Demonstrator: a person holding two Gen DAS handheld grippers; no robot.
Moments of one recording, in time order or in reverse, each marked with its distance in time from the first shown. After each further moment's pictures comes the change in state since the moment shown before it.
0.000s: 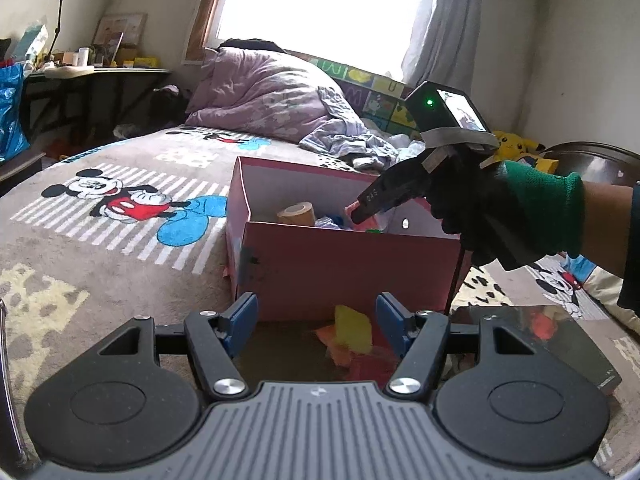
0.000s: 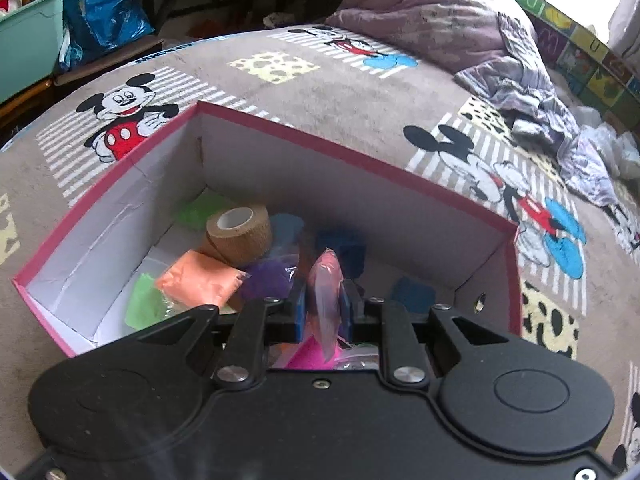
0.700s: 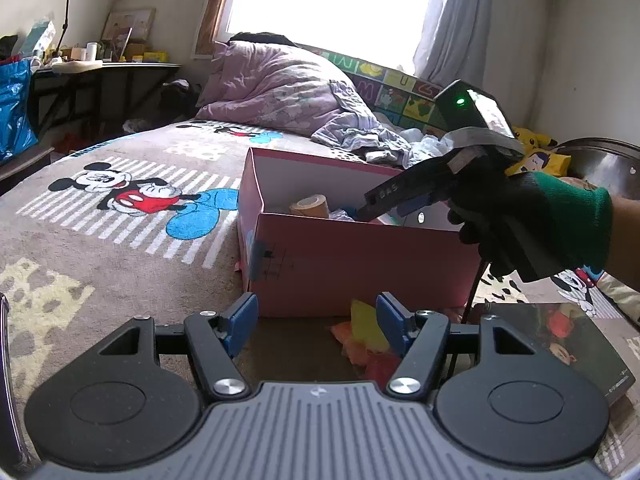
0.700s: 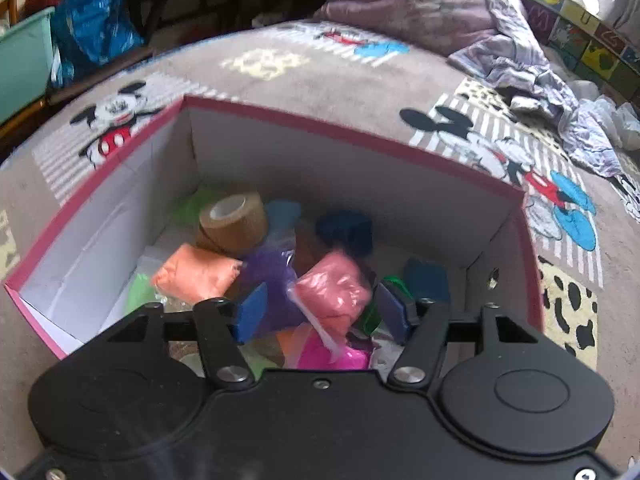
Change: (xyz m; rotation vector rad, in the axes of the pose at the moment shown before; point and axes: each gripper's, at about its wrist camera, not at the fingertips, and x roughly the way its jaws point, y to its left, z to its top) left arm 0.008 0.001 0.000 -0.007 0.017 0.030; right arm 0.000 -0.007 -0.012 0.085 -0.035 0.022
